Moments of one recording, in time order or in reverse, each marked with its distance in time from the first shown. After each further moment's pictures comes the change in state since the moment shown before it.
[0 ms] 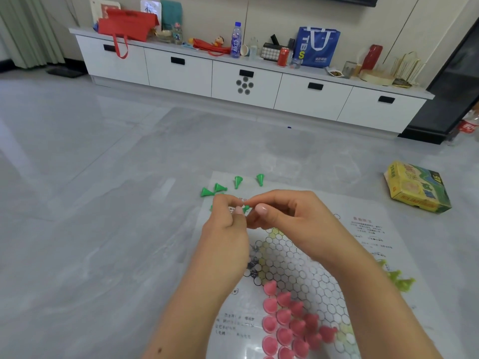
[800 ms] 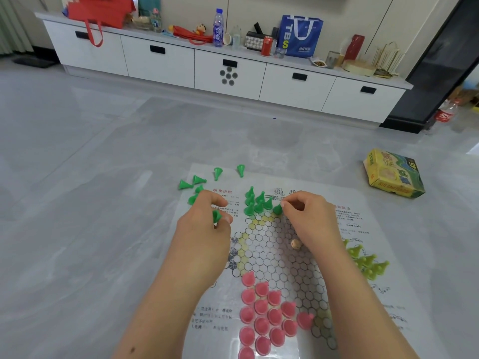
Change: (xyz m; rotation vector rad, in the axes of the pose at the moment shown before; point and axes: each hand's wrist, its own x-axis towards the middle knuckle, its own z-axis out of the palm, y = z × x) left_hand 0.004 -0.009 0.006 0.207 -0.010 0.018; right_hand 0.000 0.063 -0.031 -0.482 0.514 0.381
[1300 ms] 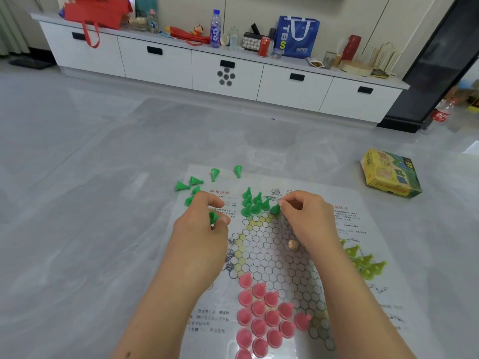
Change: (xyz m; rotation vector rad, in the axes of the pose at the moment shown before) left_hand 0.001 0.000 0.002 -0.003 0.023 -0.005; right_hand 0.001 0.001 -0.001 0.038 0.019 0.010
